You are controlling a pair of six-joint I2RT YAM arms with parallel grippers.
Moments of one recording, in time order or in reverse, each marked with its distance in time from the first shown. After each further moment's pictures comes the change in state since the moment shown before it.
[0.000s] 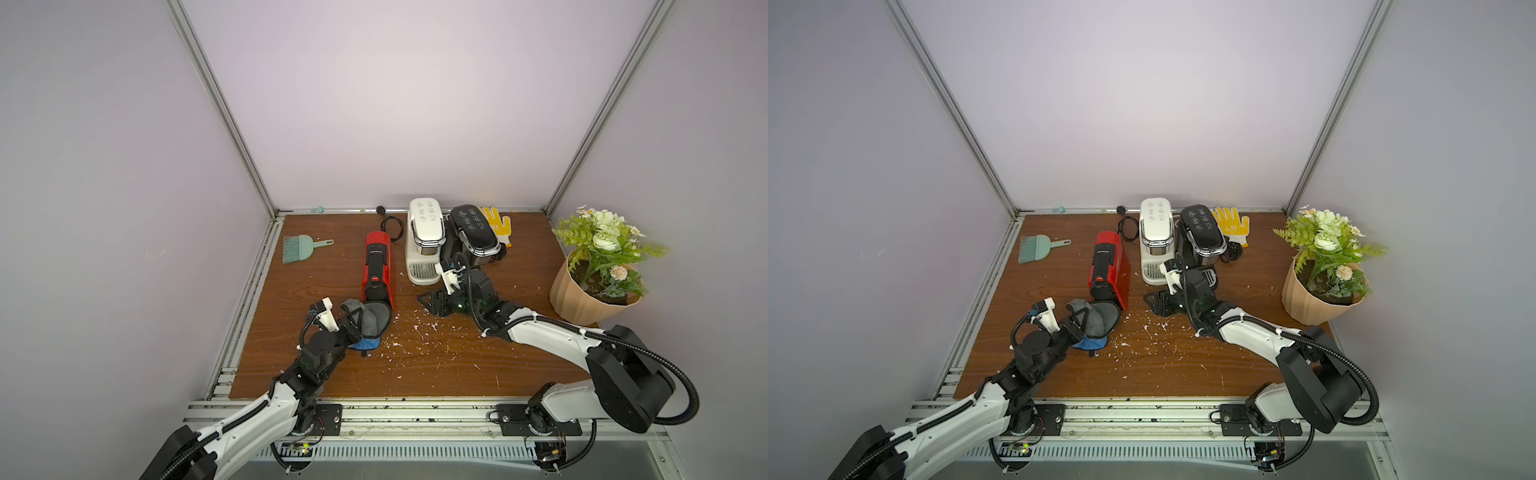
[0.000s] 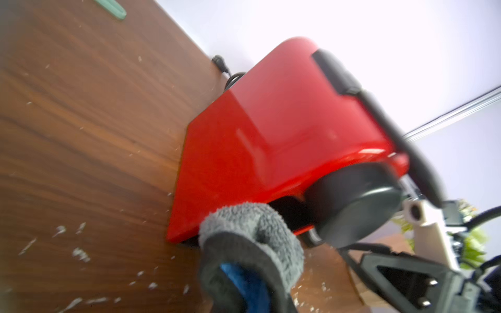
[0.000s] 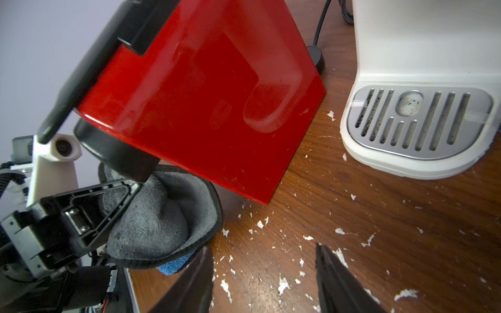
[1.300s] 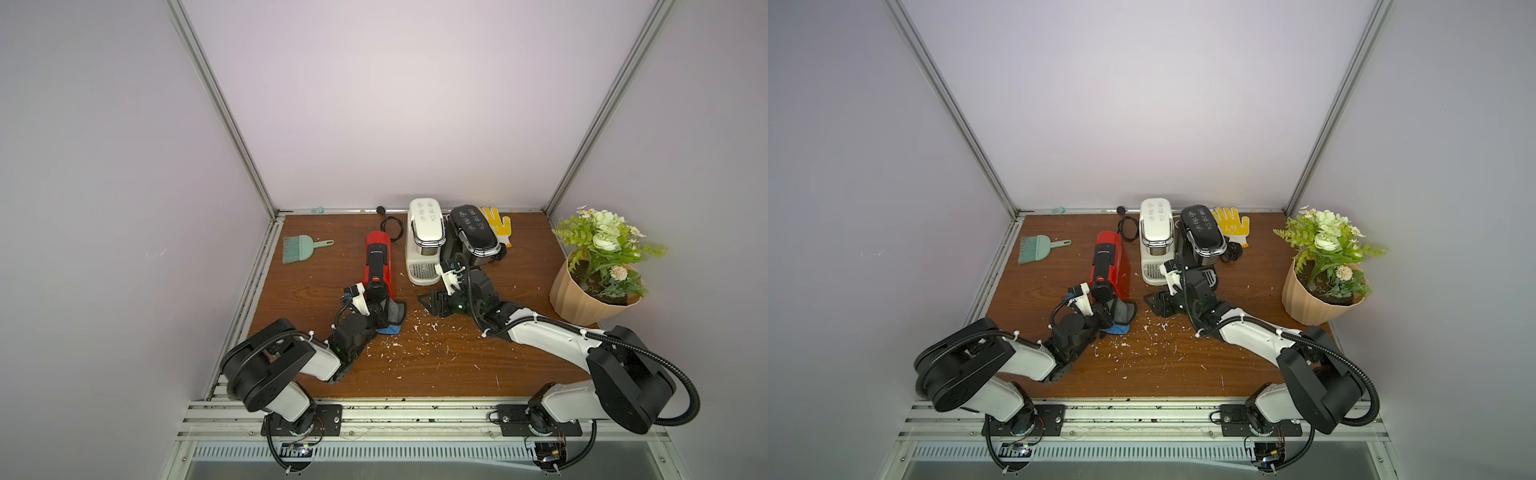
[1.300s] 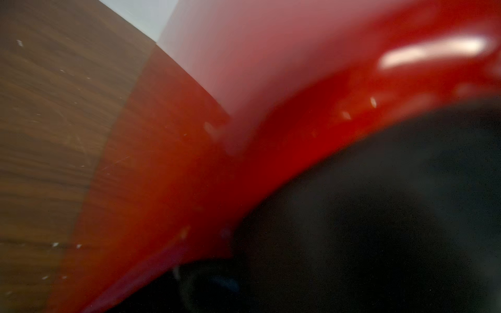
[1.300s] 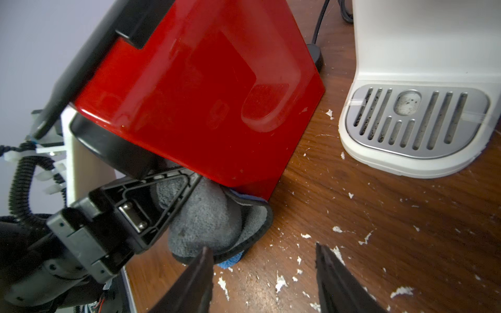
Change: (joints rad) left arm -0.091 0.869 0.213 0.634 -0.011 0.180; right arm 0.000 -0.001 0.000 -0.012 0.003 -0.016
